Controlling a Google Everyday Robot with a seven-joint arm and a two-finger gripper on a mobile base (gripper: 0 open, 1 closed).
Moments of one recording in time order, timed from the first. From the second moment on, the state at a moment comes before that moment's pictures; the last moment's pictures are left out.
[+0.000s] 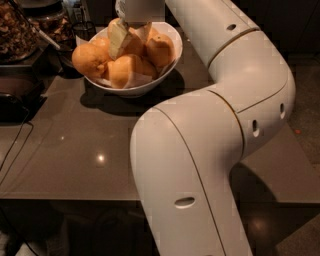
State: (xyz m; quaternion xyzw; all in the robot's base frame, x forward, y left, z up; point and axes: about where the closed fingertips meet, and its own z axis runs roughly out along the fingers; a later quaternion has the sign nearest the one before) arm 0.729 0.068 0.950 -0.42 0.88 0.07 0.18
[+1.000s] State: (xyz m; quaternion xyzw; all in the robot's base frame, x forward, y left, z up) arm 0.728 0.066 0.948 -0.43 0.88 0.07 0.18
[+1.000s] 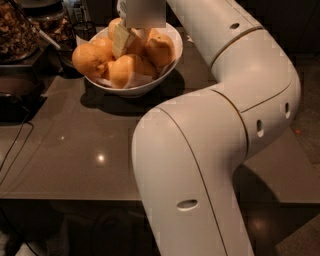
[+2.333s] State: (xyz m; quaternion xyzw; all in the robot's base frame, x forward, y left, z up) arm 0.699 0.073 1.017 -0.48 0.81 0.18 0.27
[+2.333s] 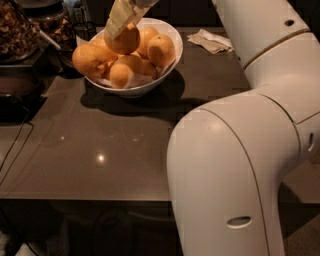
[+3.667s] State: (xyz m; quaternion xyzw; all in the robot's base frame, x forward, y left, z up) arm 0.696 0.079 1.030 -0.49 0.81 0.17 0.28
